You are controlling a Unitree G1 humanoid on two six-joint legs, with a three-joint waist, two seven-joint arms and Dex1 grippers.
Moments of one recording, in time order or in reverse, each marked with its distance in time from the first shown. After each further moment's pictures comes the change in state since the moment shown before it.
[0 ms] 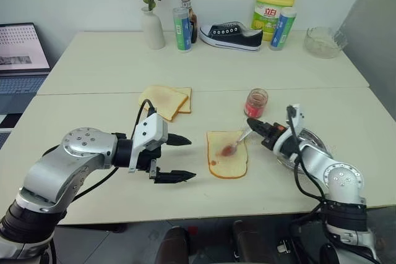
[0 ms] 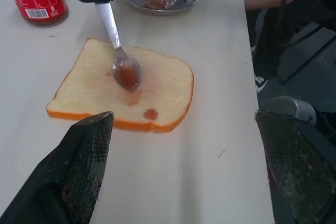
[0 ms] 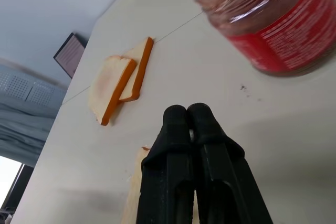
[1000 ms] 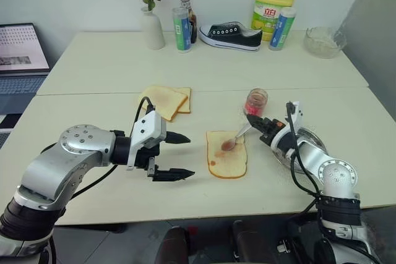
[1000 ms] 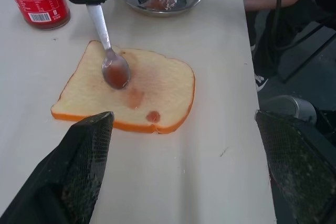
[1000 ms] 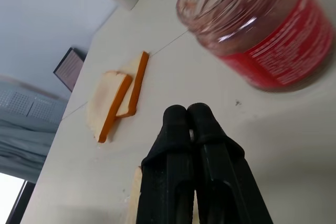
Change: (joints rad) left arm -0.015 0.006 0.008 0.012 0.002 0.000 -0.021; right arm -0.038 0.036 0.000 0.071 -0.024 -0.064 0.002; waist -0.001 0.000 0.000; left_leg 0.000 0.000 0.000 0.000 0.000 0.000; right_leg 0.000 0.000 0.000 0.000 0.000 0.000
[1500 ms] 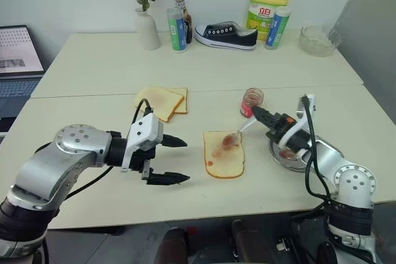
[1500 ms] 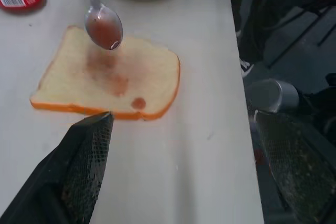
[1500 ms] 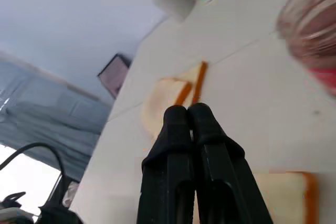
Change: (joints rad) left arm 0.057 0.087 0.013 0.002 0.002 -0.016 -0.081; right arm 0.026 0.083 0.026 -0.239 0.219 0.084 -0.136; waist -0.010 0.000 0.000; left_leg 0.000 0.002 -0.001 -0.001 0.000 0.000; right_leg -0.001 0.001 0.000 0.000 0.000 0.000
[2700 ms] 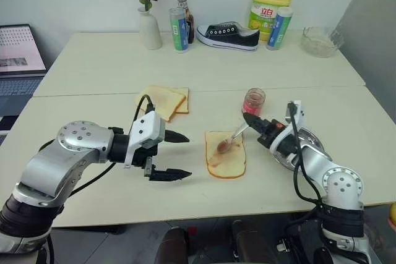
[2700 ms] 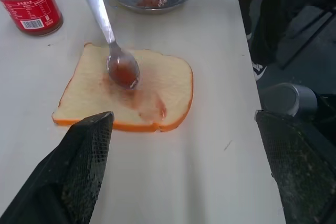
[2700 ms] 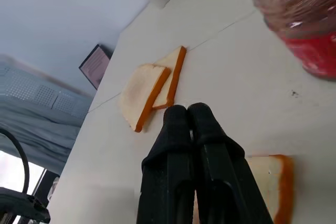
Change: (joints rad) left arm -0.077 -0.080 -0.032 0.022 0.041 -0.043 0.031; right arm 0.029 -0.007 0.046 0.075 -0.147 -0.061 0.073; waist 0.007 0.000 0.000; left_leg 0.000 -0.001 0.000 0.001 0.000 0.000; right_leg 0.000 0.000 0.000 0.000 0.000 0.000
